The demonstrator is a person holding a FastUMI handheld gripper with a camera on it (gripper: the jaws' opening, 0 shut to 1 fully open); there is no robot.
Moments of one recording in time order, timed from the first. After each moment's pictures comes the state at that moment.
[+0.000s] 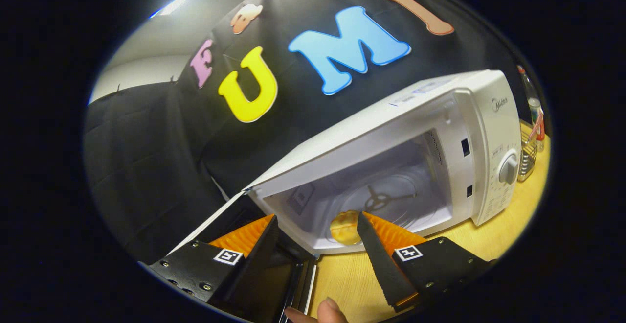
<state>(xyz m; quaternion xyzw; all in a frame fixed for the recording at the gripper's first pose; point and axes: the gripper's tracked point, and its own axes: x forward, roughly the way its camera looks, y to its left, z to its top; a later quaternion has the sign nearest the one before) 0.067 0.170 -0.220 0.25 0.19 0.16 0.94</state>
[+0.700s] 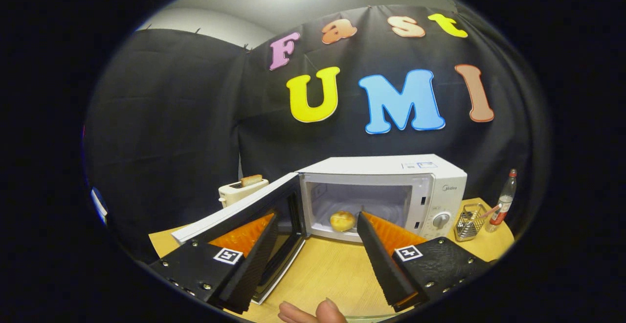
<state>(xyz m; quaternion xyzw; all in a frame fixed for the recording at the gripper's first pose) -0.084 0.151 -0.149 0.04 0.09 0.20 0.97</state>
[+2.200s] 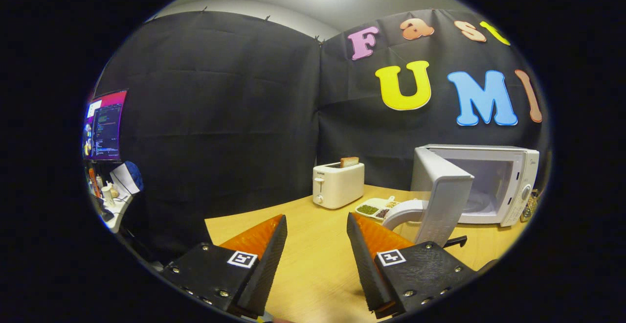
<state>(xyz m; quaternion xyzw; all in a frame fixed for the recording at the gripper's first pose) -0.185 0.374 -0.210 0.01 0.09 0.36 0.93</state>
